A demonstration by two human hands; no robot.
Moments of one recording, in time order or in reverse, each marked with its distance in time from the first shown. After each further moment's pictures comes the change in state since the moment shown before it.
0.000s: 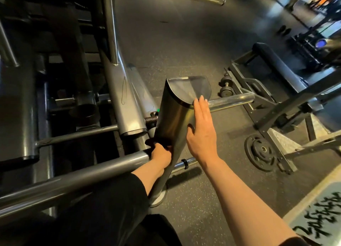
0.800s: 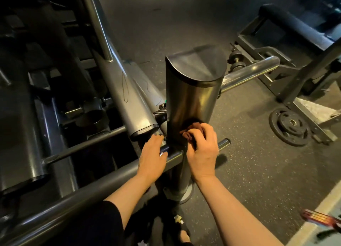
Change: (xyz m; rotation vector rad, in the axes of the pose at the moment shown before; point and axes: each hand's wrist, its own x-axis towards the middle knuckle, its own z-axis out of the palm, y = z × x) left_hand 0.026 -0.053 -0.069 0.594 0.022 0.561; right_hand -0.067 0.024 0.111 0.016 0.342 0.128
